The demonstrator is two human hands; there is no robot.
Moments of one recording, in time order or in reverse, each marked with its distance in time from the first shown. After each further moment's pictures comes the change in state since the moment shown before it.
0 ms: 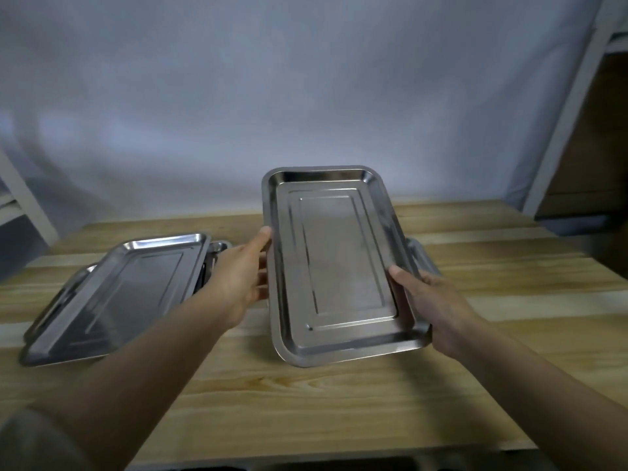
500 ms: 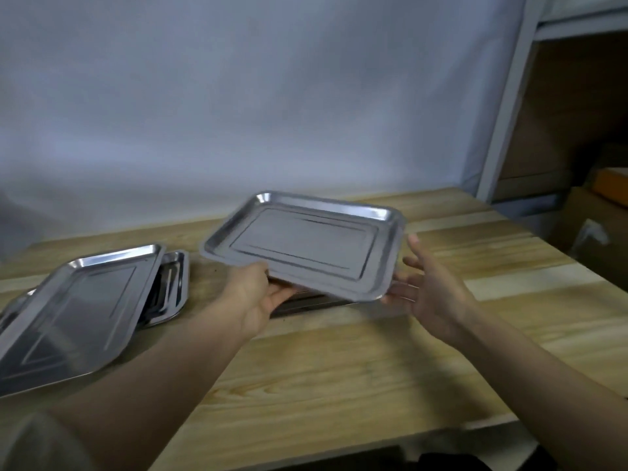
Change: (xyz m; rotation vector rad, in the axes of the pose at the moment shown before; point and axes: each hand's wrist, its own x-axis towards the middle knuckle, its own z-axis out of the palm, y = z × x) left_hand 0.003 -0.020 0.079 -0.365 -0.038 -0.139; right_hand -0.001 -0.009 -0.060 0.317 -0.023 -0.041
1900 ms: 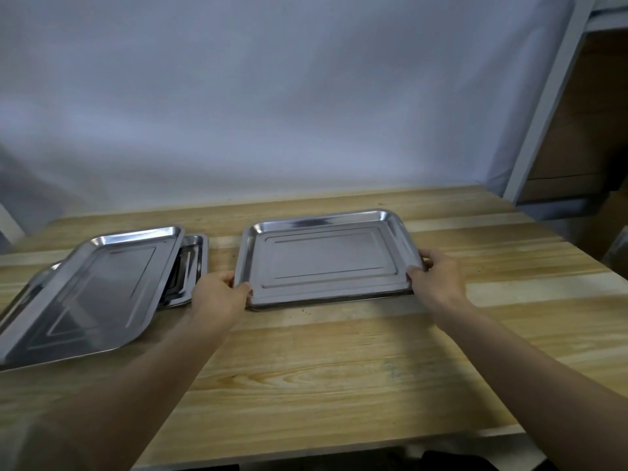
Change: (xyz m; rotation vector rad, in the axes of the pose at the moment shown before) left_hand 0.028 -0.007 -0.086 0.820 0.319 0.247; right_hand 0.054 0.036 0.009 -0.914 0.429 -0.238
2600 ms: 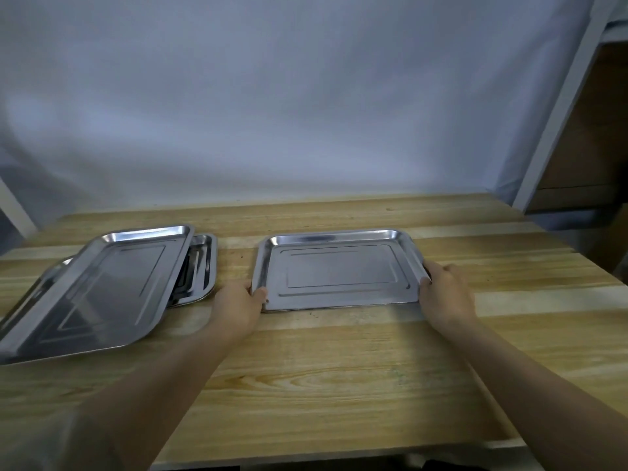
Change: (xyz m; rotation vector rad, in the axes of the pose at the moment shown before) left_hand 0.006 -0.012 0.008 0.193 -0.135 0.064; right_hand 0.004 0.016 0.002 -0.430 -0.051 -0.191
